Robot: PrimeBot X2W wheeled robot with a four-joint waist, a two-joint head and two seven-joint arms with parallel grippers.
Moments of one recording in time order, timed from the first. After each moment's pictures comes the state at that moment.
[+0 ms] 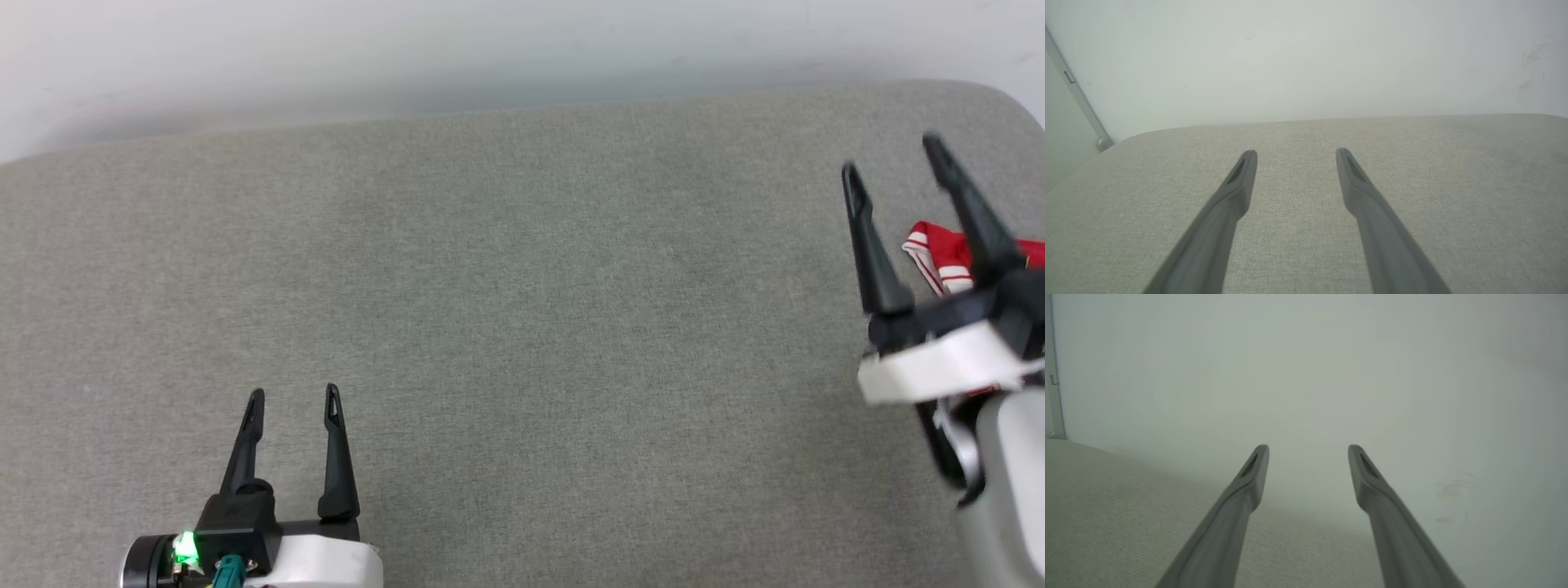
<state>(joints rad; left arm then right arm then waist) 0.07 0.05 -0.07 -0.07 -0.05 0.13 -0.26 -0.42 -0.29 0.12 0.13 0.09 0.13 -0.26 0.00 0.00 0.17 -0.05</state>
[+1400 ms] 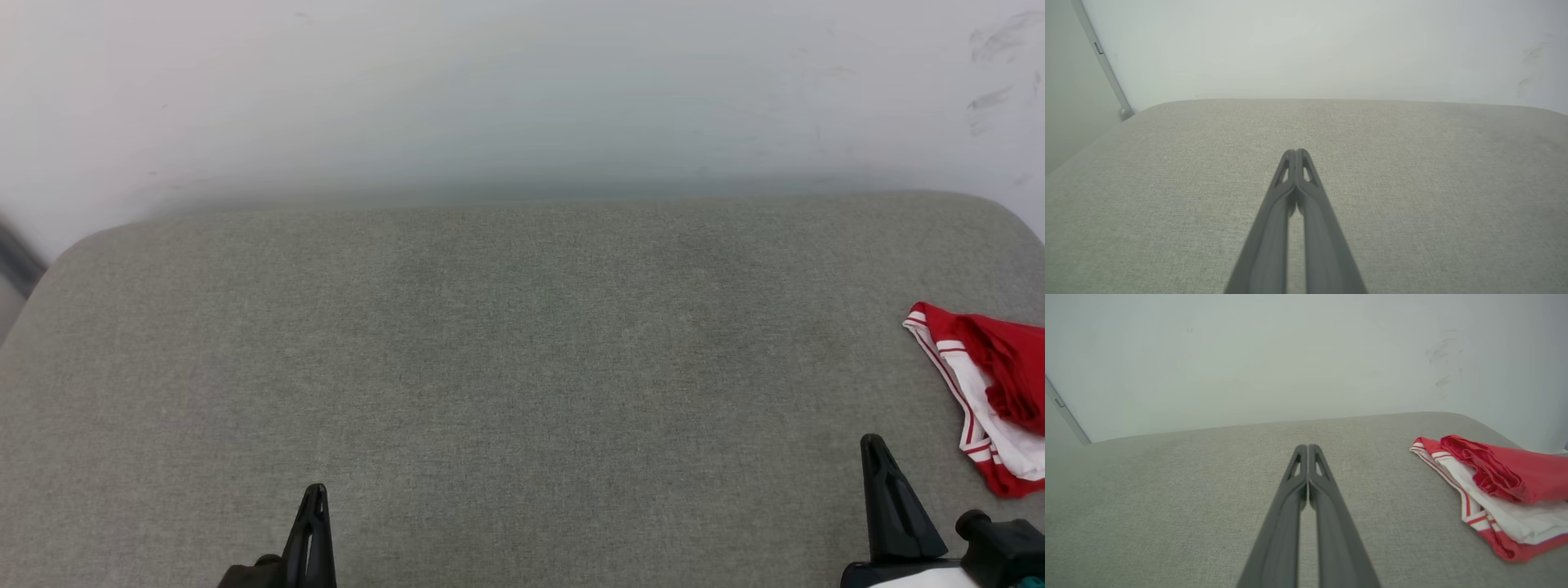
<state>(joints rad) 0.21 0.05 -0.09 0.01 -0.10 0.10 -0.26 0.13 -0.05 -0.05 0.06 0.15 0.13 -0.26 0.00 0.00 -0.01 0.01</state>
